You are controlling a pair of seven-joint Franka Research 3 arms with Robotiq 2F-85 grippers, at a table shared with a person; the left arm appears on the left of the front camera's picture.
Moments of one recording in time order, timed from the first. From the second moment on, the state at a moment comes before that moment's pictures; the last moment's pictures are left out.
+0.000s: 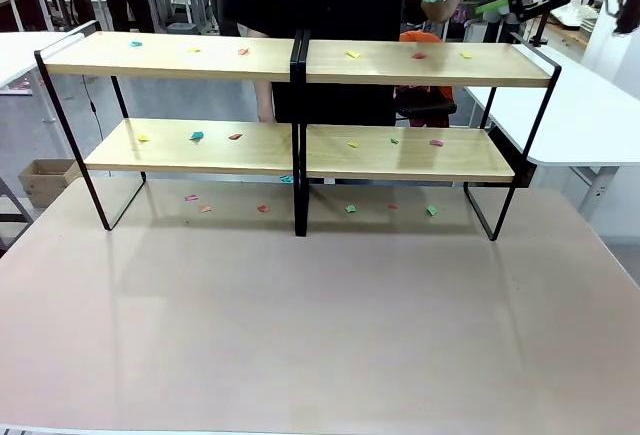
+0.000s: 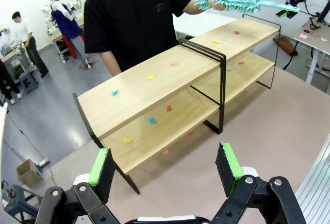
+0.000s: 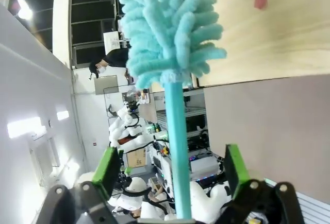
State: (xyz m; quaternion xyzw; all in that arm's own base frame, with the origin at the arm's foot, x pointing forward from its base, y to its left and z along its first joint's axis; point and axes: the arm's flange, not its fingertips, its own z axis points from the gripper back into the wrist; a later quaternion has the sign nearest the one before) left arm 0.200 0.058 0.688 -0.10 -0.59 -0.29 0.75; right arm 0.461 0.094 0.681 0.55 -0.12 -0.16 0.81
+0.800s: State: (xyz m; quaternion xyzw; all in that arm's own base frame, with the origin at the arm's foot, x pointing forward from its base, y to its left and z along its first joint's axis) left arm 0.200 0.058 0.688 -0.10 -0.59 -0.29 0.75; right arm 0.456 0.092 0.686 0.55 -0.11 -0.16 0.81
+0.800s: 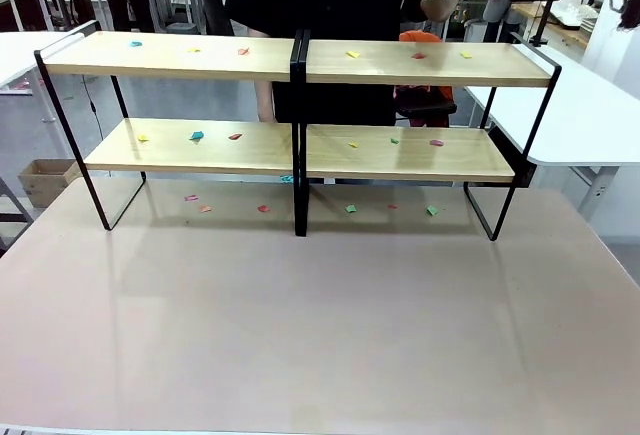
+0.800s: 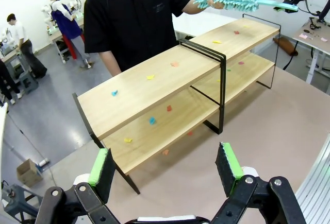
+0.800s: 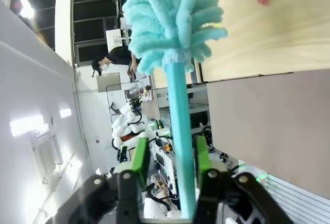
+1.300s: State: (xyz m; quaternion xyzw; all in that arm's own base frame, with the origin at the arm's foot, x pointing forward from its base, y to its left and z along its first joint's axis) left arm 0.200 0.058 0.688 -0.10 -0.59 -0.29 0.75; right arm 0.456 0.091 0.683 0.55 -0.10 -0.16 0.81
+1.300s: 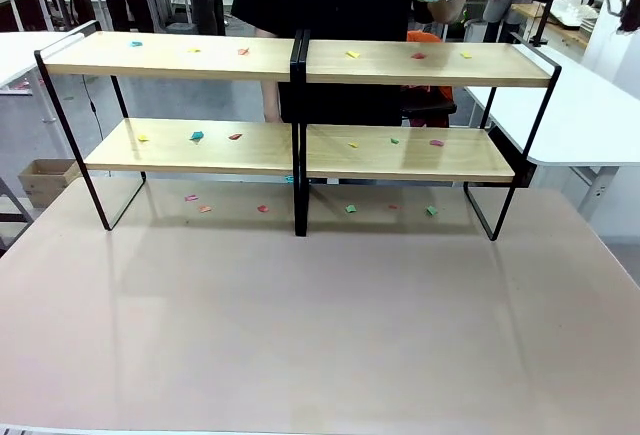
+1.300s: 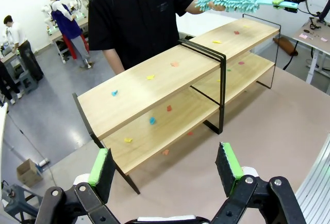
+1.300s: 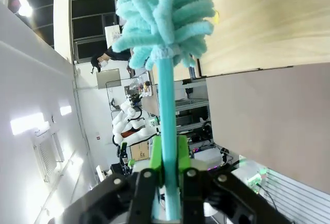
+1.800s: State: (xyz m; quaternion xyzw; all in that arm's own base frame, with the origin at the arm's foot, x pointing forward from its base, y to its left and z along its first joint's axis) left arm 0.200 0.058 0.688 -0.10 -0.59 -0.29 0.75; right arm 0.434 0.089 0.707 0.53 -0.12 -0.13 0.83
